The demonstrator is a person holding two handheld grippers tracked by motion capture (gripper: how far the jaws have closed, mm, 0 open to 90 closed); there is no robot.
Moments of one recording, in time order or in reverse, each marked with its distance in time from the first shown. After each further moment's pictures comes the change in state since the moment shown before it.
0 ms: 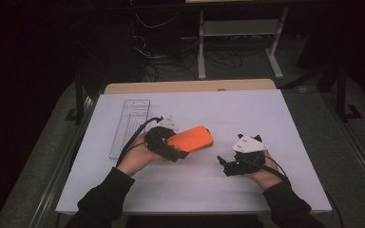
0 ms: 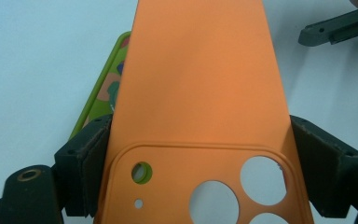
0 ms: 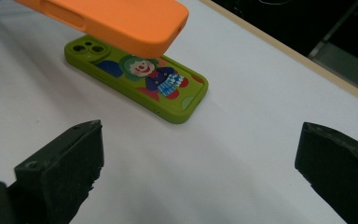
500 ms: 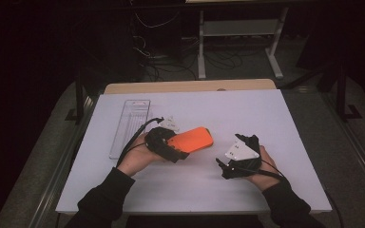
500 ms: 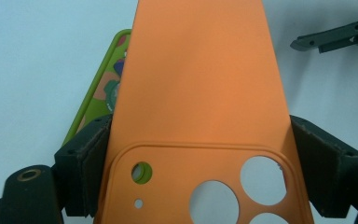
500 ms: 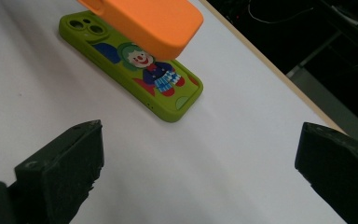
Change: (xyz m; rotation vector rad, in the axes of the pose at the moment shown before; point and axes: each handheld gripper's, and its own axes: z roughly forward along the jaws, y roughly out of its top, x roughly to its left) left arm 0.000 0.000 0.001 0.003 -0.002 0.014; right arm 0.014 0.002 0.001 0.002 -0.083 -0.205
